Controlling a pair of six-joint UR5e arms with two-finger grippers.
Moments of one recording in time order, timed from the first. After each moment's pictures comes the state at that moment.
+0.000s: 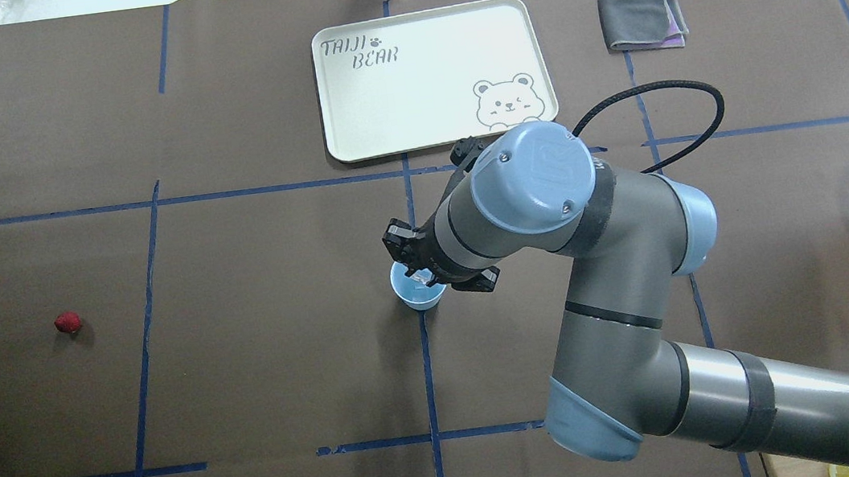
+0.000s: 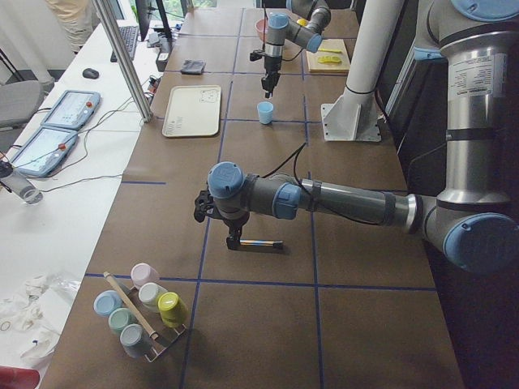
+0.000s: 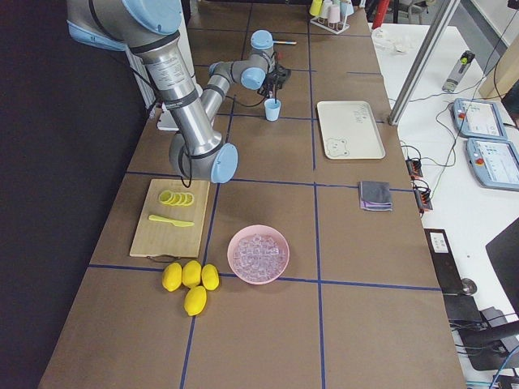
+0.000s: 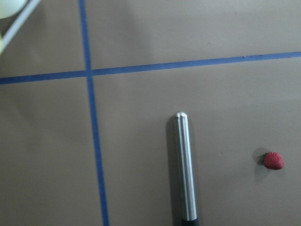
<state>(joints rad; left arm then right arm) -1.41 -1.49 -1.79 -1.65 -2.49 -0.14 0.46 -0.90 1.79 -1.42 1.85 1.84</state>
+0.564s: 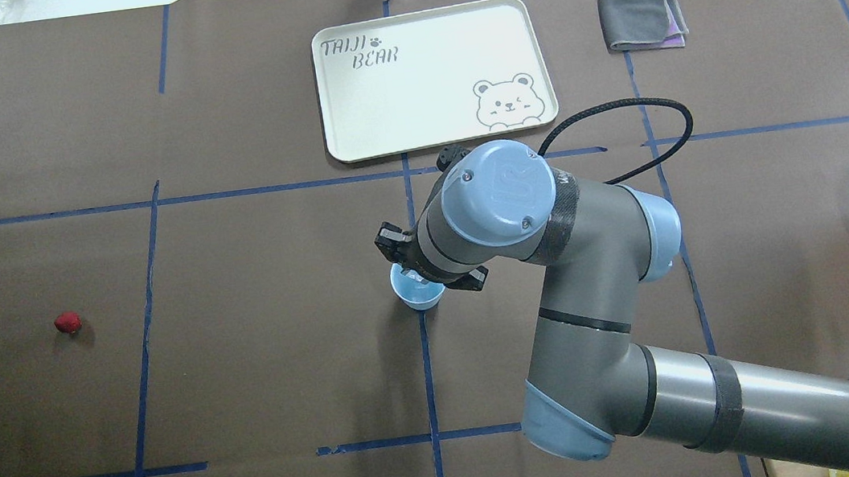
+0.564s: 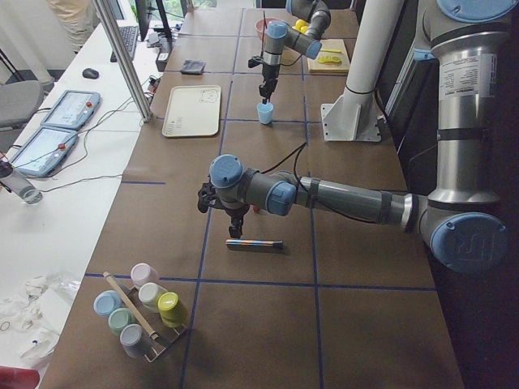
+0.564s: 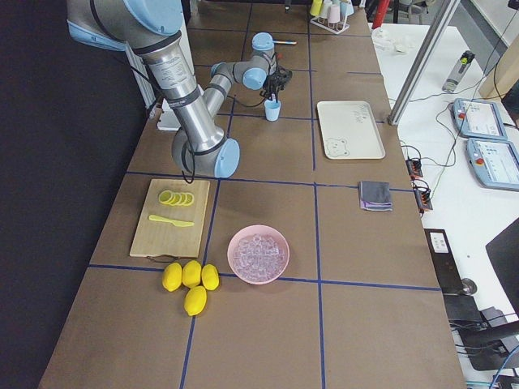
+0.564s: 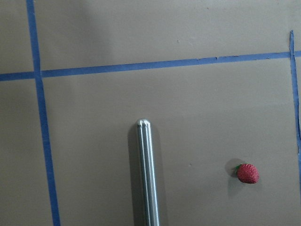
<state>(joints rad) -1.32 -1.50 -1.79 -1.72 -2.49 -0.28 0.44 -0.89 1.73 -1.42 1.81 1.82</state>
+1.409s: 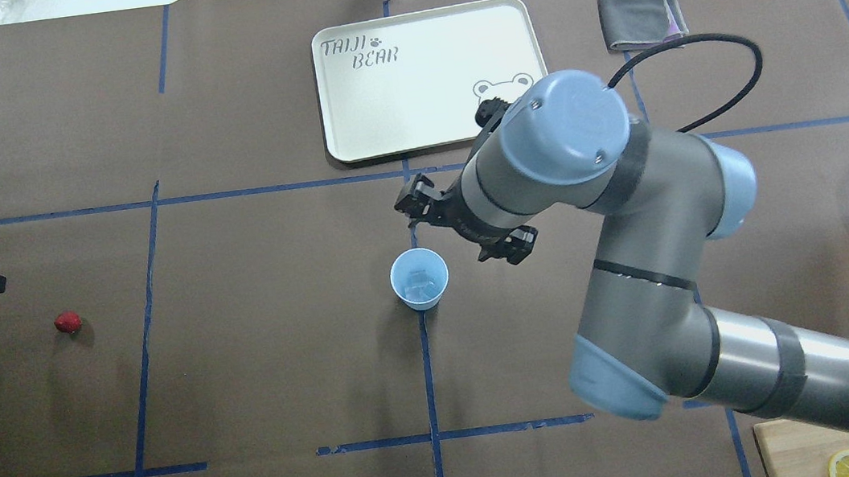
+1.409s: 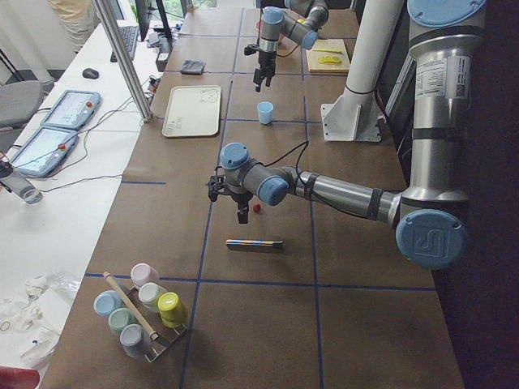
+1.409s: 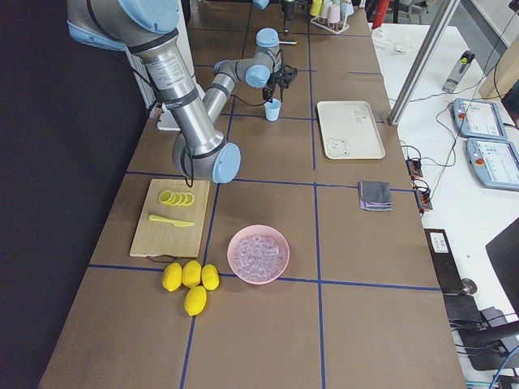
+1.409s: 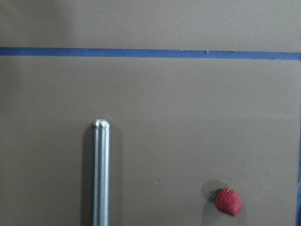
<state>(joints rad) -1.03 -1.54 -1.77 -1.90 -2.28 -0.74 0.56 -0.97 1.88 -1.49 1.92 1.76</state>
